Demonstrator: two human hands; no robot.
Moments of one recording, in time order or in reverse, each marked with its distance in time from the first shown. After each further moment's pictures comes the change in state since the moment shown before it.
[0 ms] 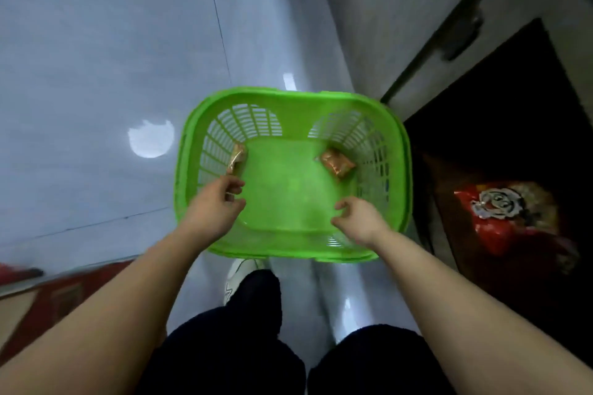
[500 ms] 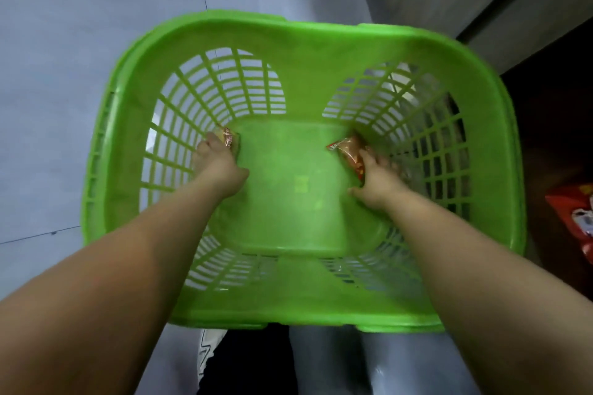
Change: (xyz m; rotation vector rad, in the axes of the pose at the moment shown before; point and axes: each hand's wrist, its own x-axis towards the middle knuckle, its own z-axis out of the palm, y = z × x) left_hand 0.189 -0.088 0.088 0.394 0.116 -0.206; right_hand 0.191 0.045 0.038 -0.439 0.153 0.072
